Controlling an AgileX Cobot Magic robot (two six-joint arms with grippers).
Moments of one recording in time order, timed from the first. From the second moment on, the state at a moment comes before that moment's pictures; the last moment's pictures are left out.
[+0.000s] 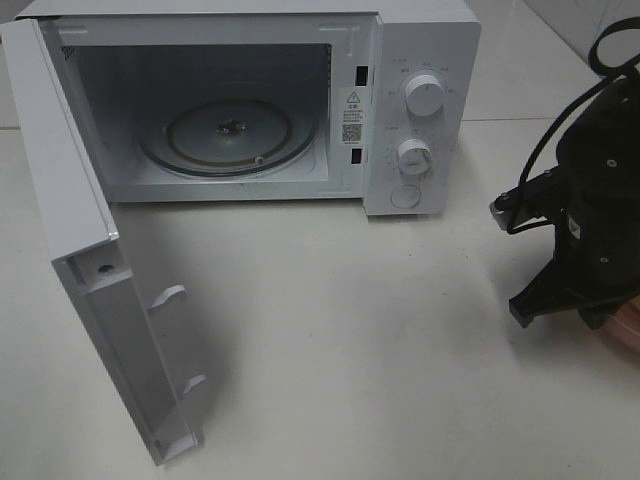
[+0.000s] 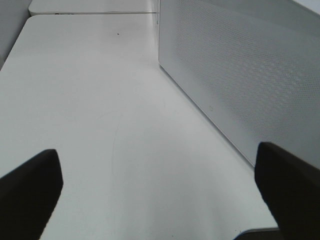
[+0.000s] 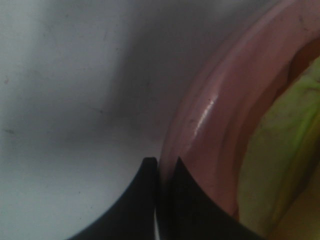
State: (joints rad) left arm 0.00 0.00 -0.50 -0.10 1.05 0.05; right arm 0.34 1.78 -0.85 -0.52 0.73 0.40
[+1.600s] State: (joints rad) left arm 0.00 0.00 -0.50 -0.10 1.05 0.05; right arm 0.86 1.39 -0.69 -0.46 1.01 0.47
